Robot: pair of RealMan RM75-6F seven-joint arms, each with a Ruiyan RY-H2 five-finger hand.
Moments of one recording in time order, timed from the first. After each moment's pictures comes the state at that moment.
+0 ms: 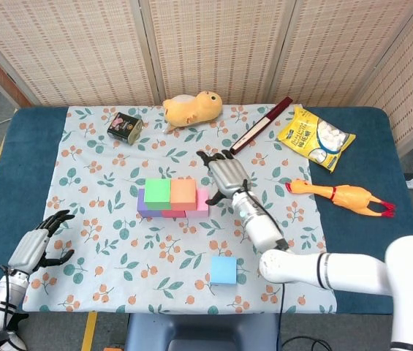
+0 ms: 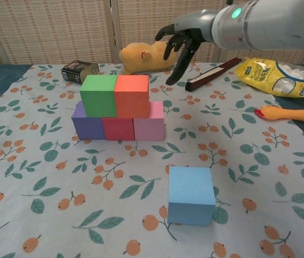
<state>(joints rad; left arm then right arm) -0.32 -1.24 -0.04 -1.44 1.47 1.15 -0.40 1.17 -1.40 0.31 -1.66 -0.33 0.91 -0.59</state>
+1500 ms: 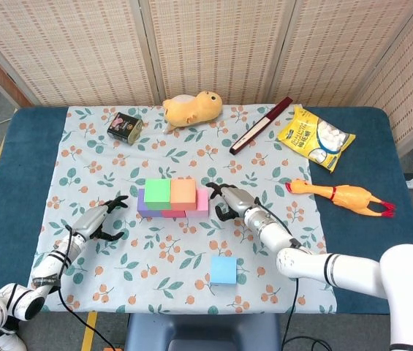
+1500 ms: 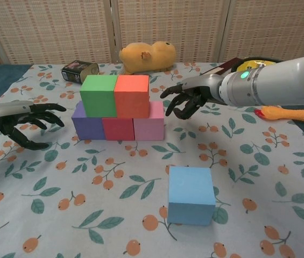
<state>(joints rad) -0.65 -1.45 -0.09 -1.19 1.40 0.74 -0.56 1.10 -1.52 0.19 -1.39 -0.52 0.54 -0.12</state>
